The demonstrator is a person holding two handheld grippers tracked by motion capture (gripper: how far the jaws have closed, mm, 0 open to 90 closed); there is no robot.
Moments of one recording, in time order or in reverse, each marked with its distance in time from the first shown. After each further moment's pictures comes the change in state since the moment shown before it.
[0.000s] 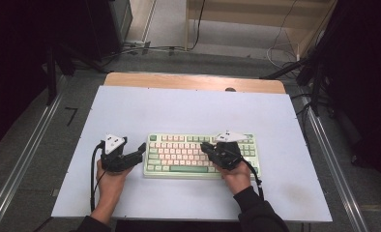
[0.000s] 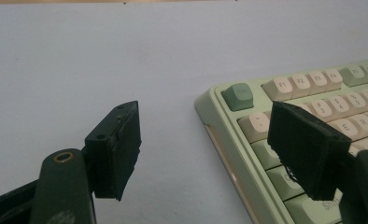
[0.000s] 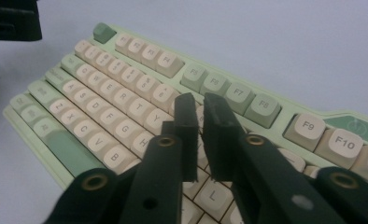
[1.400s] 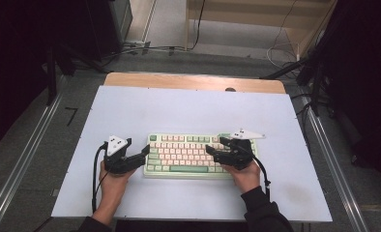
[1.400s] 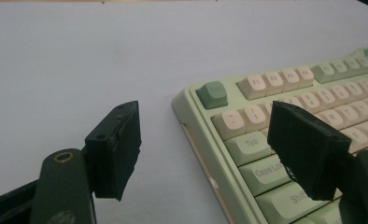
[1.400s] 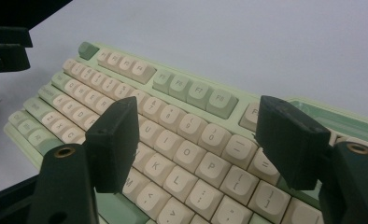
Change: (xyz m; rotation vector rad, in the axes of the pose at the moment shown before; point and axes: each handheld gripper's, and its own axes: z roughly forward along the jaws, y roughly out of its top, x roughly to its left) left arm -0.008 -0.002 0.001 0.007 -0.064 0.004; right arm -0.024 -0.004 -0.018 -0.029 -0.009 0.094
